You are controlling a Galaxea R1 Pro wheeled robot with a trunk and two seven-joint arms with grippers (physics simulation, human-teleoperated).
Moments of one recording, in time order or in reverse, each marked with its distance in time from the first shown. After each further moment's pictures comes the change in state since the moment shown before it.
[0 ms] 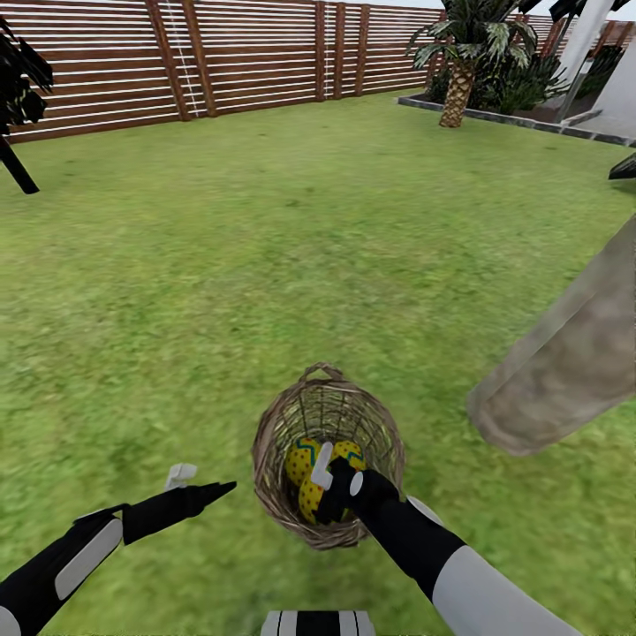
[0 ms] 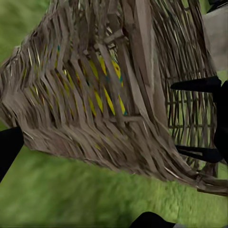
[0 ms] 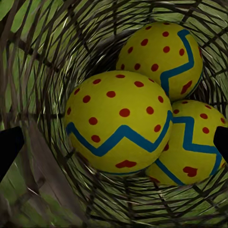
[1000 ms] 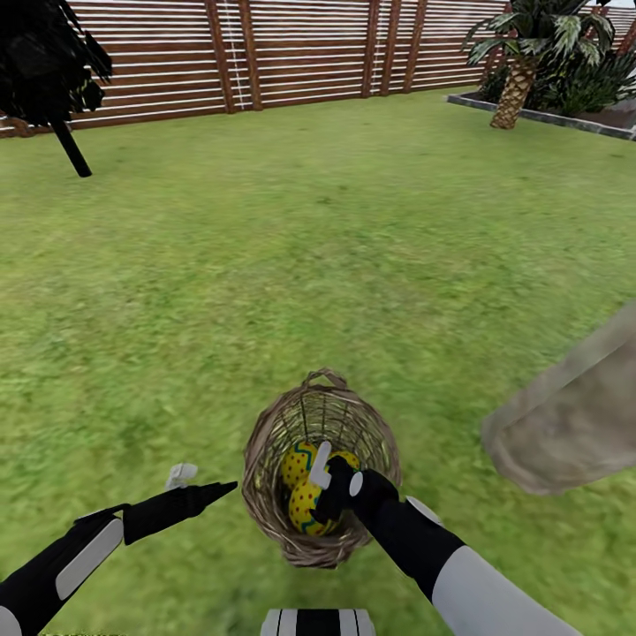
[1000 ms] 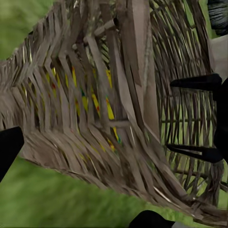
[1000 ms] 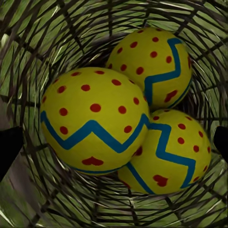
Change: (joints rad) left arm 0.000 -0.002 -0.001 -0.002 -0.001 0.000 -0.001; right arm 0.000 0.001 0.003 -0.003 0.000 -0.026 -0.001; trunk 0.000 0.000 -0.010
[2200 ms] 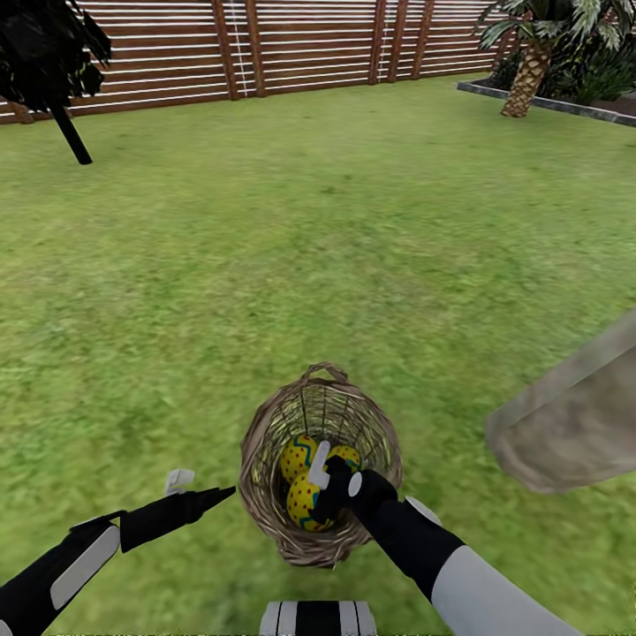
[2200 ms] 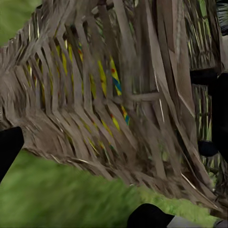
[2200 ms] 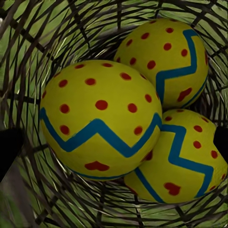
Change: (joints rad) left arm 0.026 0.005 0.009 -0.009 0.007 -0.003 -0.020; right arm -0.001 0.001 0.009 0.000 -0.008 -0.007 -0.003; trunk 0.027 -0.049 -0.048
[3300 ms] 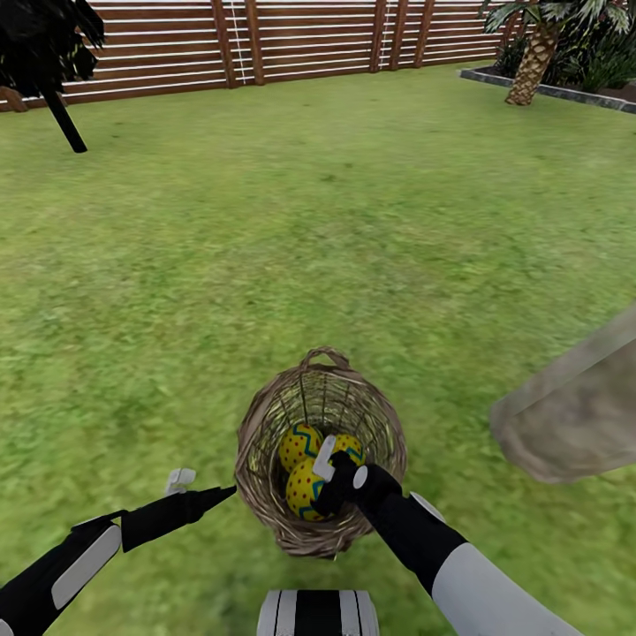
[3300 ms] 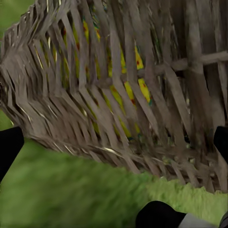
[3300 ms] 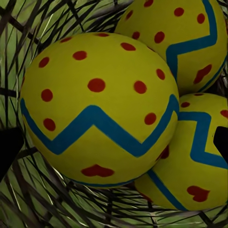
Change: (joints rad) left arm 0.000 -0.003 0.000 -0.005 0.000 0.000 -0.001; right arm 0.000 0.006 -0.070 0.003 0.000 0.000 0.000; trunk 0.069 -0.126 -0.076
